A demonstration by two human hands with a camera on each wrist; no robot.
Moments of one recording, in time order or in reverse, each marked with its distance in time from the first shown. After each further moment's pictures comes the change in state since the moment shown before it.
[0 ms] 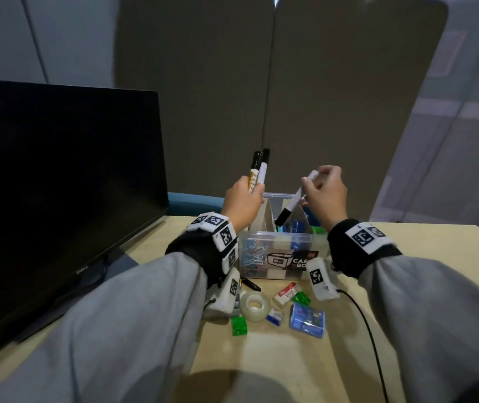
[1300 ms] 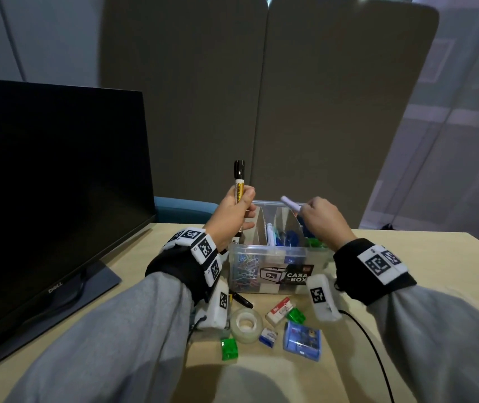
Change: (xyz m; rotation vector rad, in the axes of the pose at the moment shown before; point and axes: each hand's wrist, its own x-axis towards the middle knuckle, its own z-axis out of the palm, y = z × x) left_hand 0.010 -0.018 0.001 -0.497 -0.181 -0.117; right_hand 0.004 0.010 -0.008 -0.566 -0.309 0.104
